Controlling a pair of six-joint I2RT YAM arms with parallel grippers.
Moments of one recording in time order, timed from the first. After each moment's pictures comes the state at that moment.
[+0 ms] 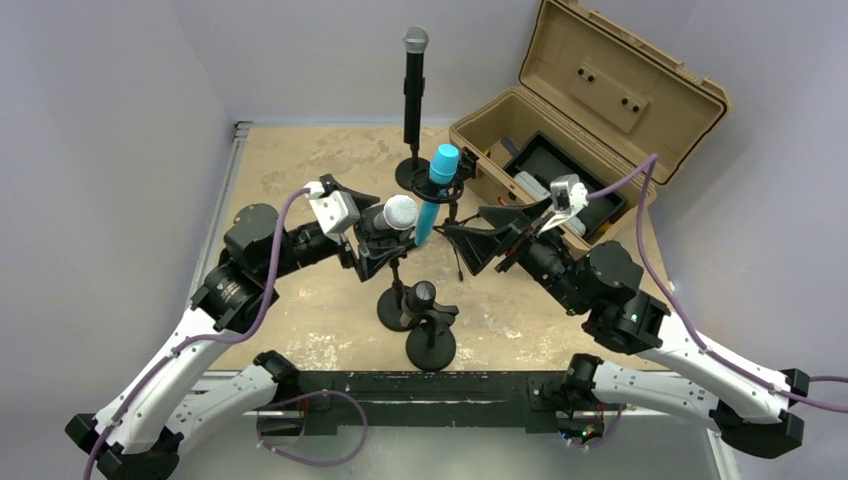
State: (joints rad) left arm -0.61 0.79 0.99 -0.23 0.48 0.11; right arm 1.06 0.77 0.96 0.00 0.30 0.44
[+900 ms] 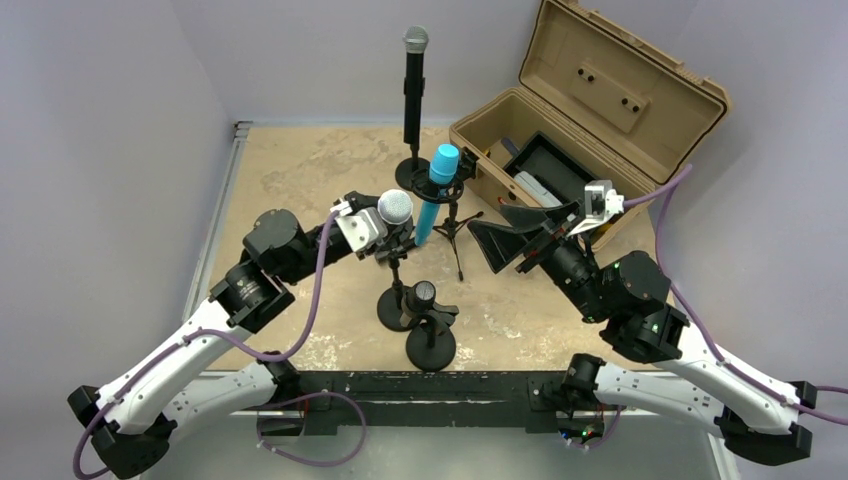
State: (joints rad) left arm -0.77 0.84 0.95 -0.05 0.22 0.41; right arm 1.06 0.67 0.94 -0.02 0.38 0.48
